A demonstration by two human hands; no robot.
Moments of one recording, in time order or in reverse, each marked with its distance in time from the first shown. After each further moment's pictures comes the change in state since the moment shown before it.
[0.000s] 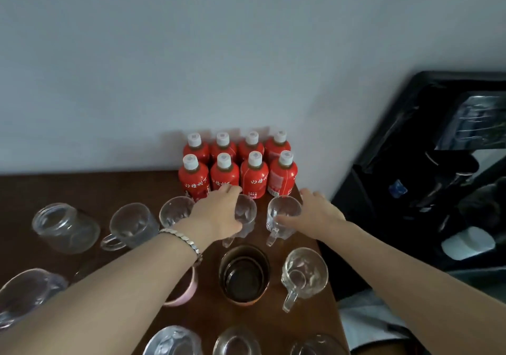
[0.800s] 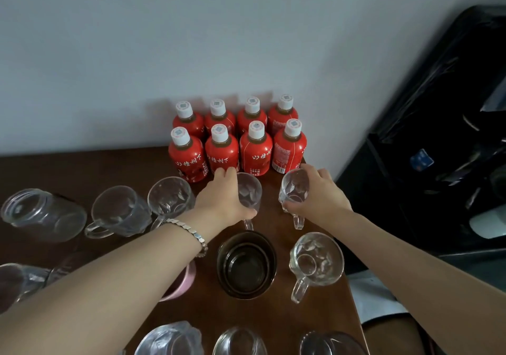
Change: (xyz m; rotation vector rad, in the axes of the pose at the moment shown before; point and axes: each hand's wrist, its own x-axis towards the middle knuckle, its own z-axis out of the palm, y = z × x) left_hand 0.028 -0.001 0.038 -0.136 0.036 -0.168; right_hand 0.039 0.020 0.043 0.146 0.127 -0.075
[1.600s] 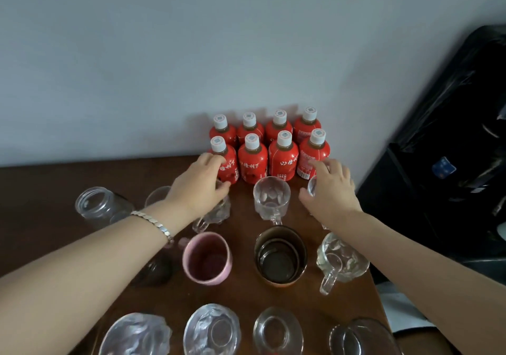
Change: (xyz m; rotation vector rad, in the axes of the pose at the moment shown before) left_hand -0.041 -0.063 -0.070 0.097 0.245 0.132; right_hand -0.044 -0.060 -0.014 -0.029 0.146 -0.094
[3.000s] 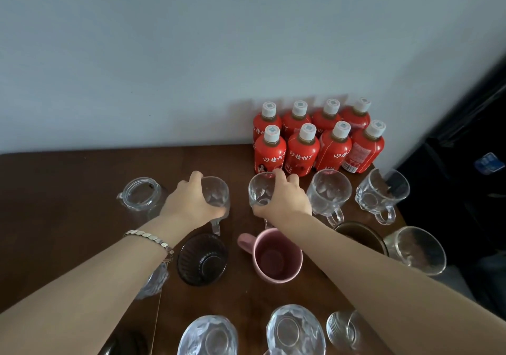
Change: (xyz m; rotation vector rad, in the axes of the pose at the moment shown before) left_hand -0.023 -0.131 0.002 -0.141 -0.215 -0.377; right_hand 0.008 -0.147 0.112 0.047 -0.220 0.122
